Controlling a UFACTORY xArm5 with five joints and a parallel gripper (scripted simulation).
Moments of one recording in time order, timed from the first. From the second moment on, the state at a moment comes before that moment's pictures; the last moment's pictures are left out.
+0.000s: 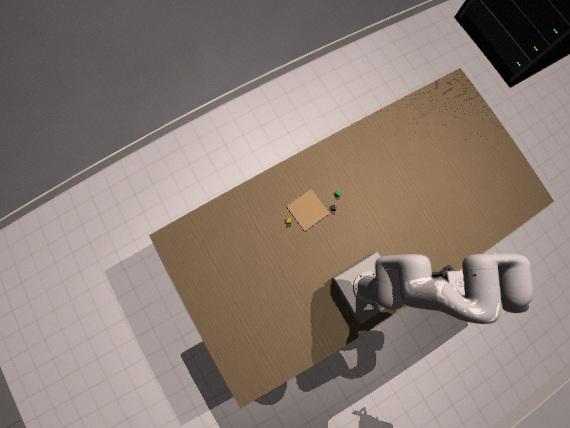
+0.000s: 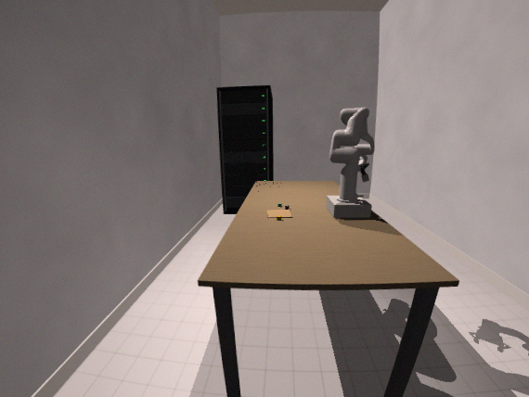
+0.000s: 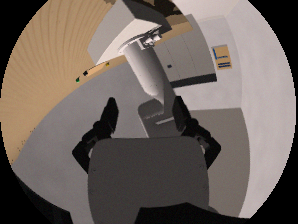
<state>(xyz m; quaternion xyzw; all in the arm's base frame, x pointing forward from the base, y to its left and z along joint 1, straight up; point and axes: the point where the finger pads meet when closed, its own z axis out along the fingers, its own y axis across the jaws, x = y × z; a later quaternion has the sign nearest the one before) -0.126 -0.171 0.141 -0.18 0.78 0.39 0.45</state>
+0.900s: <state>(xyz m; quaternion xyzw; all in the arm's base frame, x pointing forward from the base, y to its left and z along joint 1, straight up) 0.000 -0.268 0.081 -0.24 0.89 0.38 0.10</state>
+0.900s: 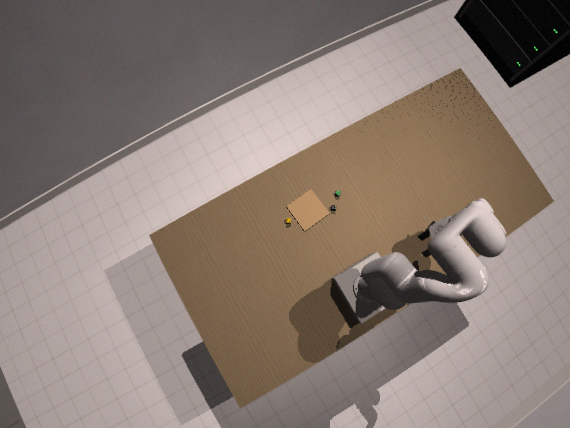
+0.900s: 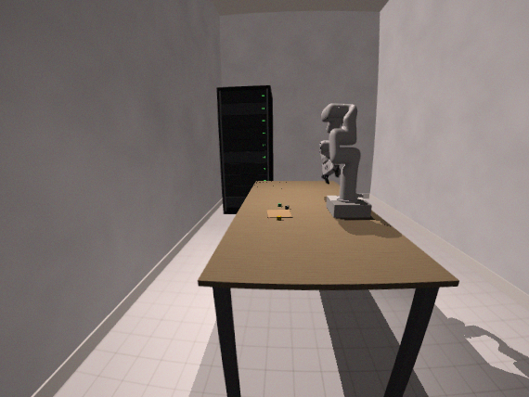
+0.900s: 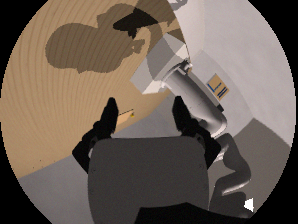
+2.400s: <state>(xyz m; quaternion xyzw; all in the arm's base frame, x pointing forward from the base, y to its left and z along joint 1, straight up) 0.349 -0.209 0.079 -0.32 0.95 0.02 -0.01</state>
